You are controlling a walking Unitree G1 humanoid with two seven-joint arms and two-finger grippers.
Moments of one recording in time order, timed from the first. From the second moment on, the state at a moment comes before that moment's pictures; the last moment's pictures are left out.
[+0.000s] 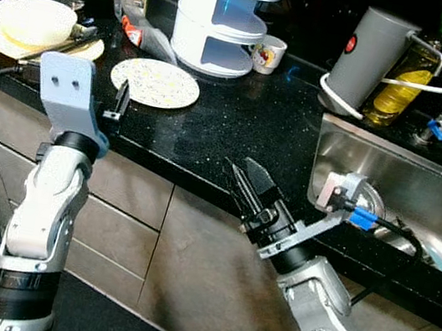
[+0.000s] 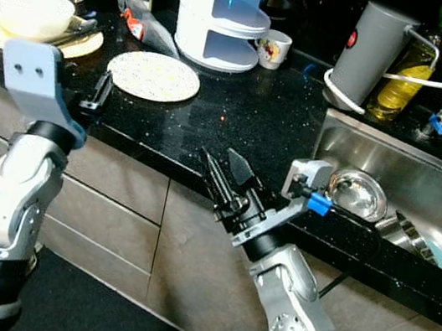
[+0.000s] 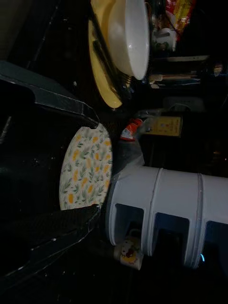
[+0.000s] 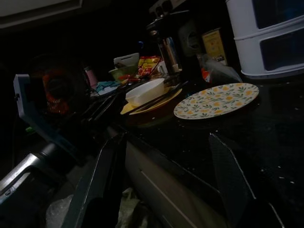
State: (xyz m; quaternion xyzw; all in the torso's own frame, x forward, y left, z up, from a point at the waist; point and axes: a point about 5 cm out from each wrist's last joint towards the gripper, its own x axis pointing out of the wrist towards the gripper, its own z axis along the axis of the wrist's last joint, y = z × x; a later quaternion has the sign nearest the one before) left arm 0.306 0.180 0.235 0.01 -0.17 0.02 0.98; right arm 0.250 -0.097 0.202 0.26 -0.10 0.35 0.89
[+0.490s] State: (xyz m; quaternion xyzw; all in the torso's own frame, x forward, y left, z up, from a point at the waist) left arm 0.303 0.180 0.234 0.01 -0.17 0.03 0.98; right arm 0.253 -0.097 0.209 0.26 -0.10 0.36 0.89
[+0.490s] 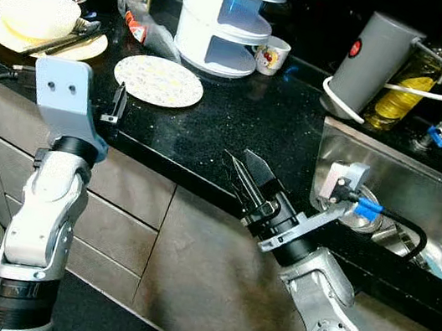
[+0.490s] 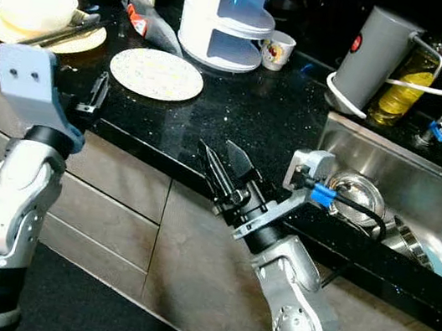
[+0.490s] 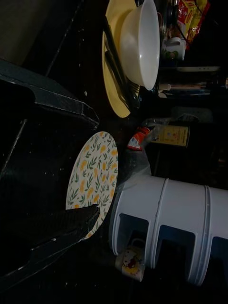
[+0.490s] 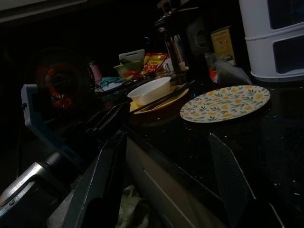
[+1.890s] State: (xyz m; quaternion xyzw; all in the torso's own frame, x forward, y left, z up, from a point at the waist) left arm 0.305 0.188 0.236 -0.01 -0.15 0.03 0.99; right arm 0.249 -0.096 0.206 0.27 -0.09 0.37 0.89
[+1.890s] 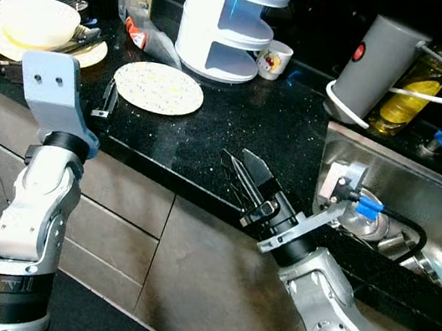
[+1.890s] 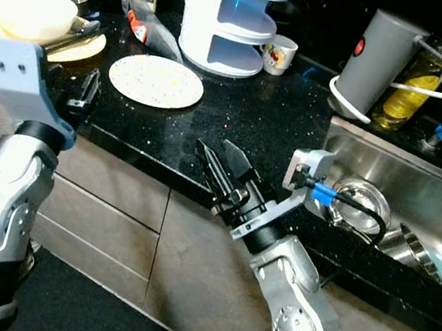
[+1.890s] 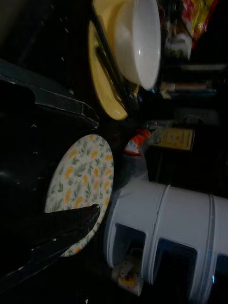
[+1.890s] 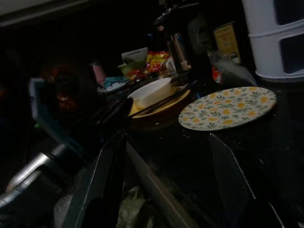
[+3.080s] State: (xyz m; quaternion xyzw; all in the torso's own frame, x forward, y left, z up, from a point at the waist) left arm 0.299 0.185 0.220 -0.22 -0.06 0.08 0.97; right arm 0.250 -0.097 0.210 0.29 -0.08 0.37 0.88
